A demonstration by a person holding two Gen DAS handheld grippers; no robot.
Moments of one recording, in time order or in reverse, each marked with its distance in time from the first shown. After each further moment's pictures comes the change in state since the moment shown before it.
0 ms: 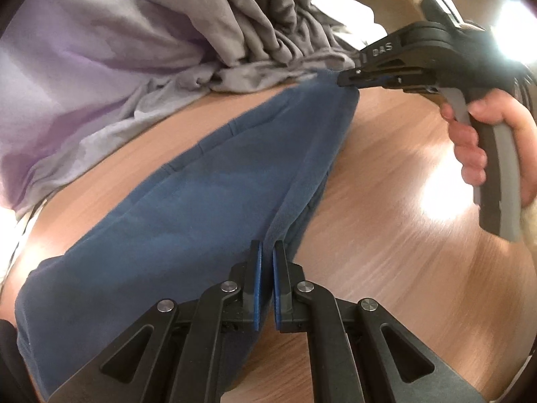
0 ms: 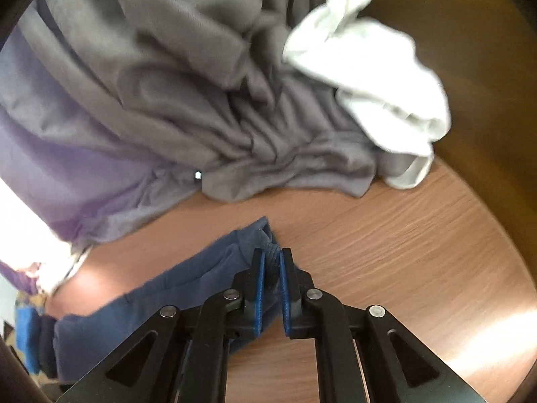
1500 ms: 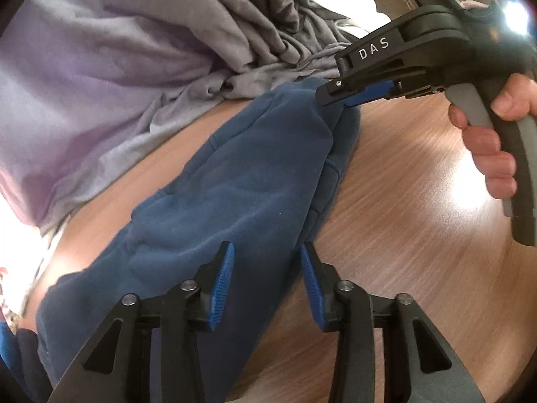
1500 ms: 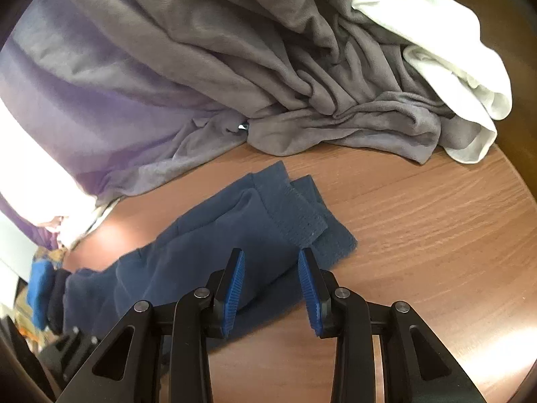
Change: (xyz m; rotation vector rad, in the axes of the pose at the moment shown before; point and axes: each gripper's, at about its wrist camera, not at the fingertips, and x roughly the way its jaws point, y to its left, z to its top) left arm -0.006 -0.004 0.010 0.043 -0.021 0.128; right arm 0.017 0.024 -0.001 -0.092 0.137 0.139
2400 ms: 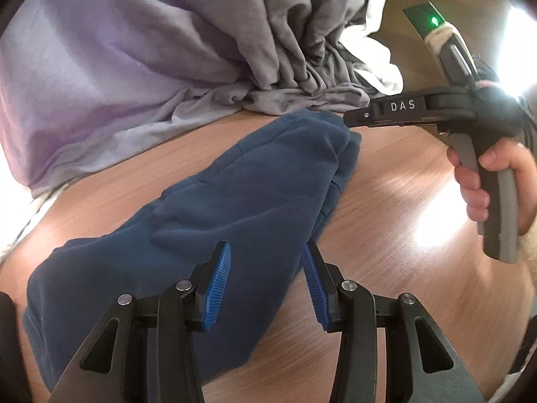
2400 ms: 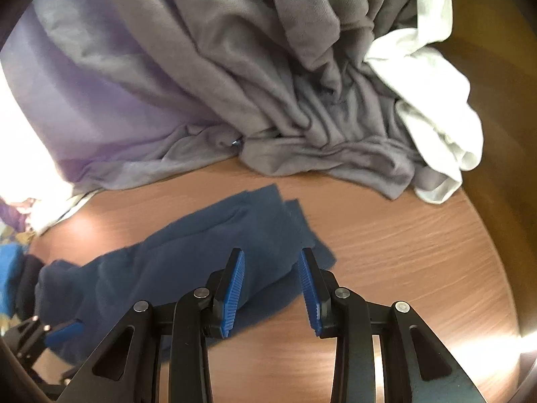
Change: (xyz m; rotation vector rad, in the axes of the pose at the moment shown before) left arm -0.048 0.043 -0.009 -0.154 -0.063 -0.105; right arm -0.025 0.031 0.003 -0.131 -0.031 -0.161
